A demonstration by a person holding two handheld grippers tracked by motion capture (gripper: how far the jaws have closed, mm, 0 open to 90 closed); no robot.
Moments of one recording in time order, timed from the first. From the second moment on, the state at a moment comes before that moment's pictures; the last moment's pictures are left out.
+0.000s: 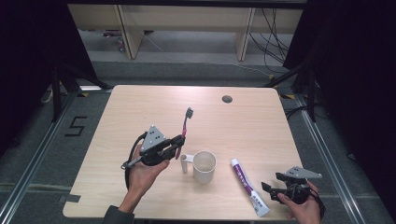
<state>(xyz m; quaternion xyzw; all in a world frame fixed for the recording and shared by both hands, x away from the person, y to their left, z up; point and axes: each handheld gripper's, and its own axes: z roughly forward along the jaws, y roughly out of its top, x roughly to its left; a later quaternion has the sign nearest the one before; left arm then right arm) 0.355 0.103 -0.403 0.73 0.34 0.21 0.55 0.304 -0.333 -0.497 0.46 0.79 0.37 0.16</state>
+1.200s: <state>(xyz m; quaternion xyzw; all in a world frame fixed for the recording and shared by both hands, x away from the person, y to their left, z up) 0.358 0.090 -0.425 0.72 0.34 0.21 0.57 0.304 -0.331 -0.498 0.45 0.79 0.38 0.16</state>
